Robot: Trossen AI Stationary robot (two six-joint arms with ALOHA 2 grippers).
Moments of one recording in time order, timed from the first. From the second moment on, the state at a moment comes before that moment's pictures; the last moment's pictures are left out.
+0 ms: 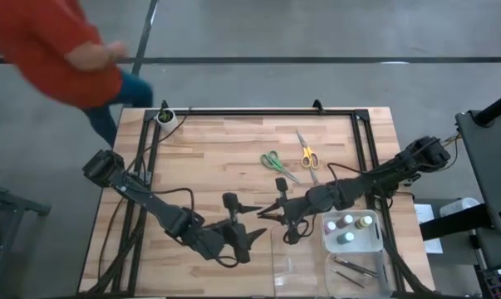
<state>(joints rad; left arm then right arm) -0.57 1.73 1.30 0.02 -0.87 0.13 0.37 1.49 0.86 0.49 0.19 -0.18</state>
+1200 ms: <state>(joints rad) -0.58 1.41 1.30 -0.50 -0.87 0.08 0.37 1.07 0.86 -0.31 0.29 0.34</state>
